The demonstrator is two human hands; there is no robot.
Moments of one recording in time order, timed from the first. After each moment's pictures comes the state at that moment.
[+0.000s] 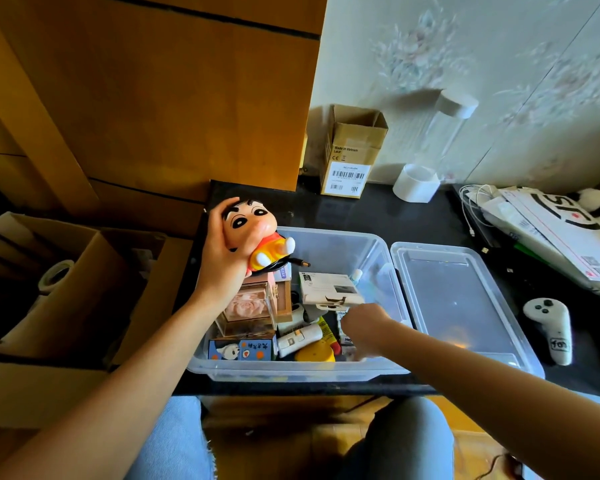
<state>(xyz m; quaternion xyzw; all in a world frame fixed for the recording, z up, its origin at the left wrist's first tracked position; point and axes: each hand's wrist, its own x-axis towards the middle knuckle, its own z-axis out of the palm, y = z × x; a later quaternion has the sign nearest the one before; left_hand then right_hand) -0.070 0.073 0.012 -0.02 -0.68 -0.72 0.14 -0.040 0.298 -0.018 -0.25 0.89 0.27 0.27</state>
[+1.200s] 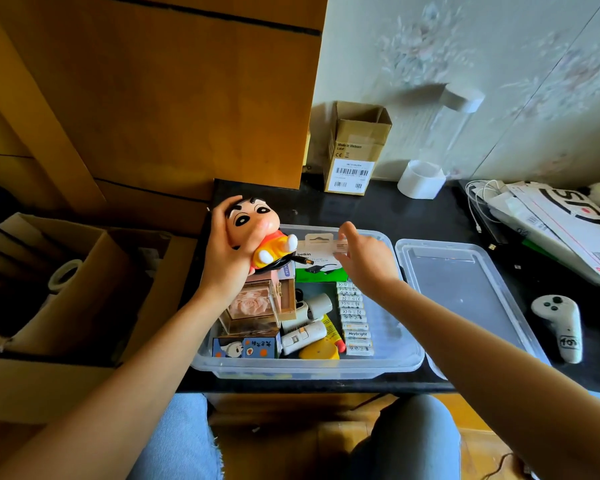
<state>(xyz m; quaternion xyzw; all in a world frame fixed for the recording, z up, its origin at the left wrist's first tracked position) -0.070 0.073 0.013 -0.02 -0.69 -0.71 0.14 -0.101 0.295 0.004 -0.08 0.99 -0.09 -0.07</state>
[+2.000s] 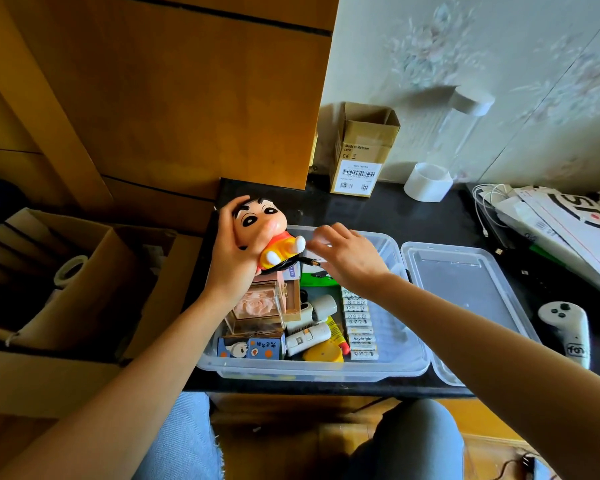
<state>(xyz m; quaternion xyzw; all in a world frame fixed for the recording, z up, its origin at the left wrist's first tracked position) -0.068 0.074 0.015 -0.02 -0.67 -0.73 0.13 -0.108 0.278 0.004 -0.36 0.92 0.02 -0.16</state>
